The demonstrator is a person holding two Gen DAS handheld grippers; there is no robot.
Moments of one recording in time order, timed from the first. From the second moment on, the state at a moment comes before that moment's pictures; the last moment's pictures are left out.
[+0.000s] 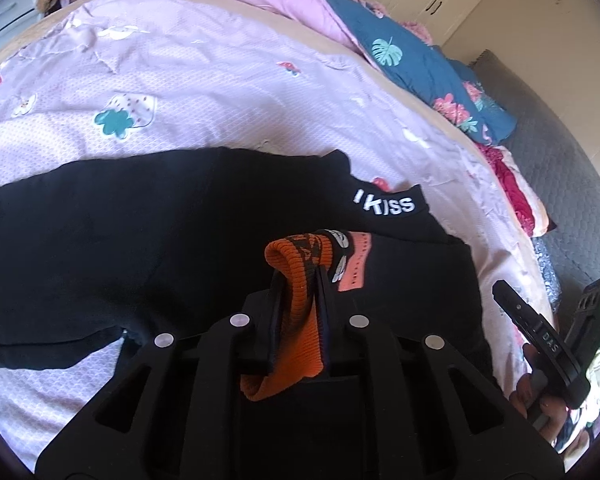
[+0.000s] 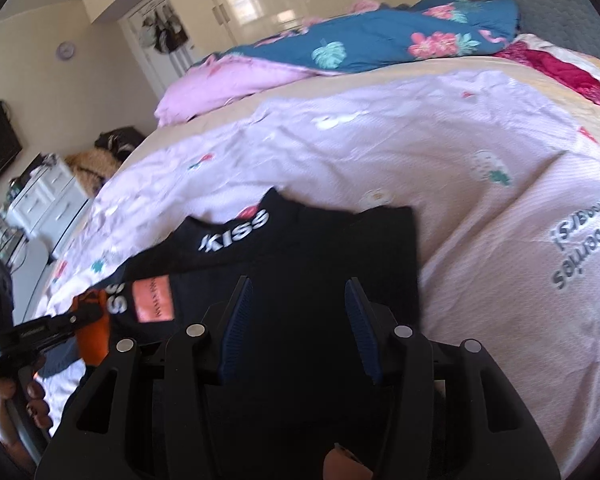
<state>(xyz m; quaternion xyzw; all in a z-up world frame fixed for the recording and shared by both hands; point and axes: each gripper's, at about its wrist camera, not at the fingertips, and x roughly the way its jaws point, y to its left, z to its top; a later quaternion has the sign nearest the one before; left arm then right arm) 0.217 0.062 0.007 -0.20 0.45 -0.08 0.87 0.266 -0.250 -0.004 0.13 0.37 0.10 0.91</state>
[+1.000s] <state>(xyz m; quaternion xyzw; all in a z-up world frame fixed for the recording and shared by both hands) 0.195 0.053 -0.020 -0.13 0.48 -0.04 0.87 0.279 -0.240 -0.051 0.09 0.48 0.07 0.87</state>
